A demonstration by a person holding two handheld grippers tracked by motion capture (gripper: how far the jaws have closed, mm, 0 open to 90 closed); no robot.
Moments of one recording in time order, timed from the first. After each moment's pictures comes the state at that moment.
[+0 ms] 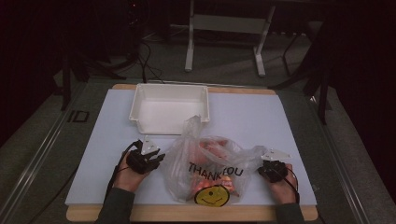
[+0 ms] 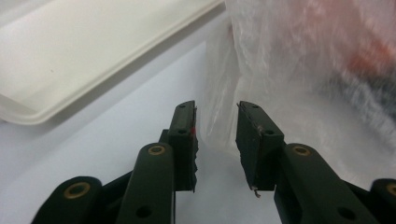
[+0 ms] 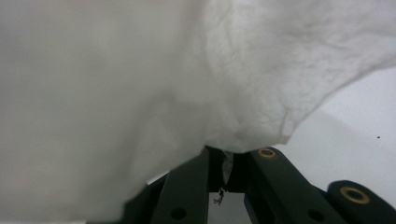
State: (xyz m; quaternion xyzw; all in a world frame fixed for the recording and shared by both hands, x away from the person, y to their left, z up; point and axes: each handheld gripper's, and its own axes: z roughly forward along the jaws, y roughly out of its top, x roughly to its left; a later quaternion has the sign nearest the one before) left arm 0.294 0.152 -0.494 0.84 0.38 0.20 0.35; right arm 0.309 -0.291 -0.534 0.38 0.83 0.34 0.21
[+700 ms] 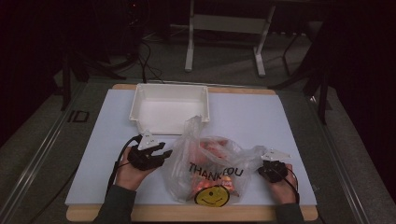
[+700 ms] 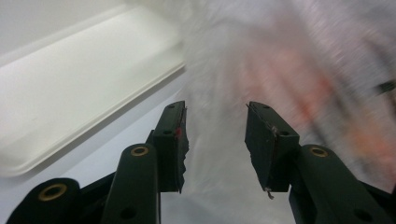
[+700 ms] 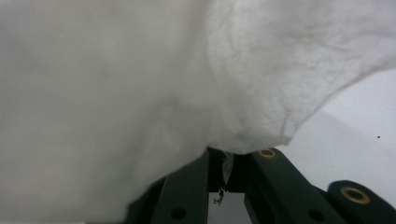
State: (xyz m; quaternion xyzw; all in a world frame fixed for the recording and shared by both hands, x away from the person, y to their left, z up) left arm 0.292 0.144 -0.462 0.82 0.36 0.17 0.42; right arm 0.309 -0.291 -0.535 0.38 0.83 0.34 0.21
